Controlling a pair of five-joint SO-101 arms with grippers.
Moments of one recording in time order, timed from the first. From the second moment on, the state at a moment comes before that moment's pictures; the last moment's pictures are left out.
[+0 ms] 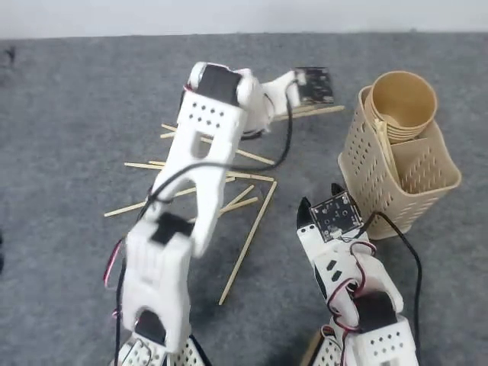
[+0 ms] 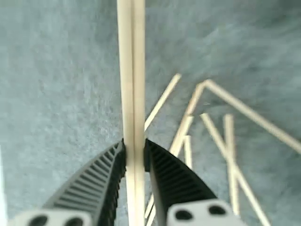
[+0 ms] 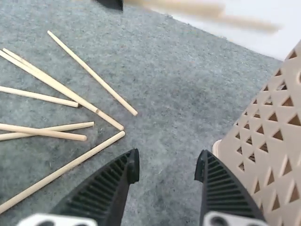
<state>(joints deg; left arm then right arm) 19.4 30.5 -50.1 99.8 -50.9 -19.3 -103.6 93.7 45.7 12.0</state>
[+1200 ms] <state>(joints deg) 52.6 4.9 -38.6 49.1 8.6 -19.5 -103.6 95.5 43.2 12.0</state>
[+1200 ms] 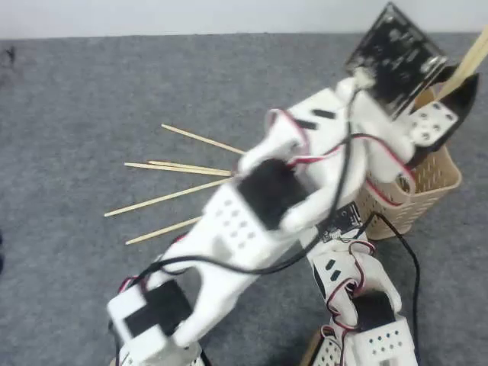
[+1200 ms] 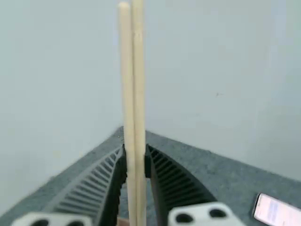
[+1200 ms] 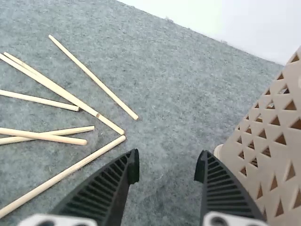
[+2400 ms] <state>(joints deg) 37.0 11.4 -38.5 60.7 19.7 -19.5 -103.6 95.5 43.2 12.0</state>
